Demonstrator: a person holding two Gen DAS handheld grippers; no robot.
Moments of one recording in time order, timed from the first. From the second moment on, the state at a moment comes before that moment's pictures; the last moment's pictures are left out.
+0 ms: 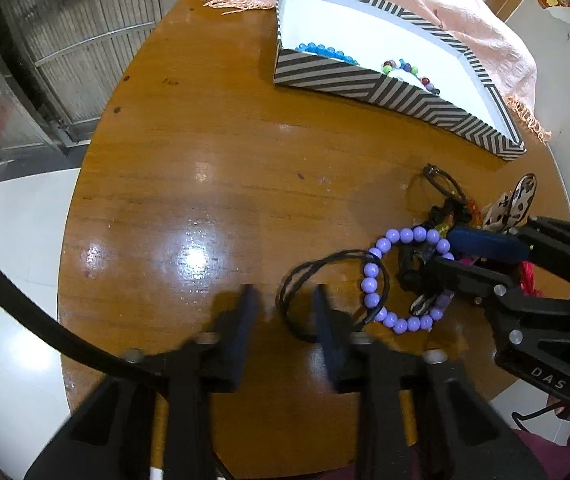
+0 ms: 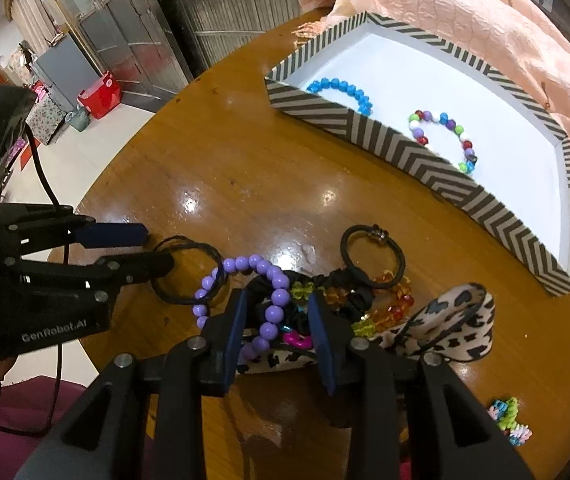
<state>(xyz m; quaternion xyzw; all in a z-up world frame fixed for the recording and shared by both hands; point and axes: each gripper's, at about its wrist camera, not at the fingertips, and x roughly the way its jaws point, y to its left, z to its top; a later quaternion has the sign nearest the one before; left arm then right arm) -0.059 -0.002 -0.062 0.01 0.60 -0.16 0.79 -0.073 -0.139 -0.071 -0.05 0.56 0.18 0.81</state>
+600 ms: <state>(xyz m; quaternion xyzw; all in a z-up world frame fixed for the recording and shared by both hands) -0.057 0.014 -0.035 0.00 0.57 -0.16 0.80 -0.078 -0.138 -0.041 -0.06 0.54 0.20 0.81</state>
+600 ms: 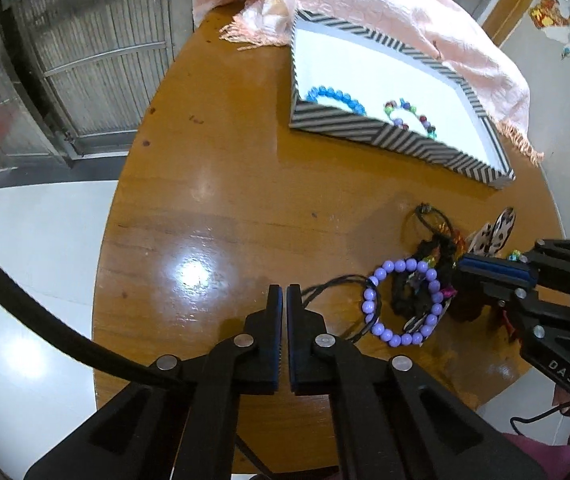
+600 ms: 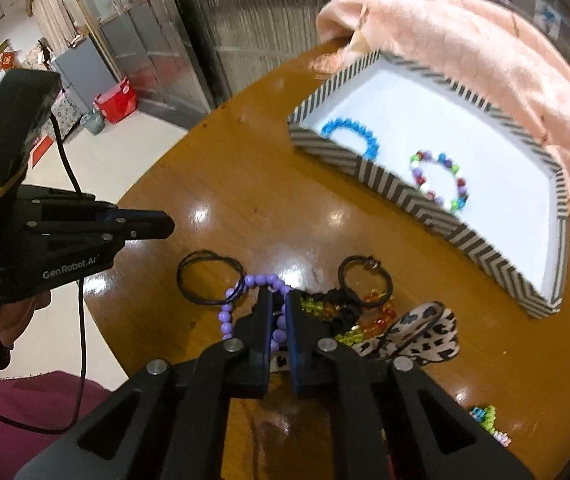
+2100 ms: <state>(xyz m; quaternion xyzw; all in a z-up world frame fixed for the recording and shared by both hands) -0.055 0.011 -0.050 0.02 0.59 -0.16 0.79 -0.072 -0.158 0.019 0.01 0.48 0.22 0.85</state>
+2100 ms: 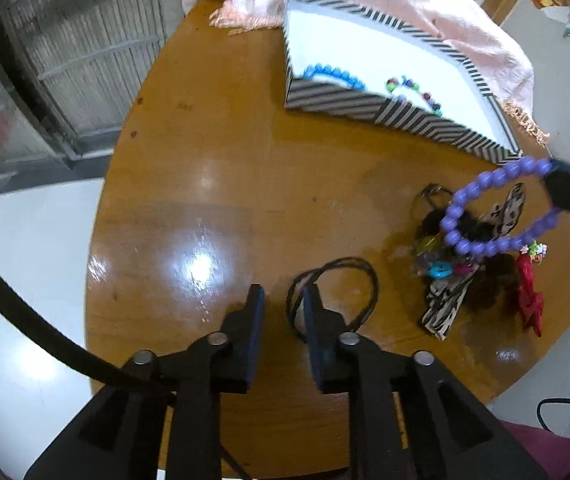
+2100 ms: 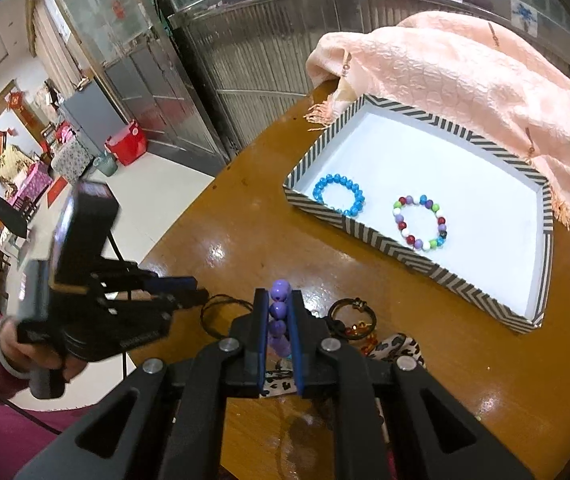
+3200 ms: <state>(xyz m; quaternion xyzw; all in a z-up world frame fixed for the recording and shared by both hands) -0.029 0.021 -0.019 -0.08 0.59 -0.20 0.78 -0.057 -0.191 0.050 0.06 0.46 0.22 0.86</state>
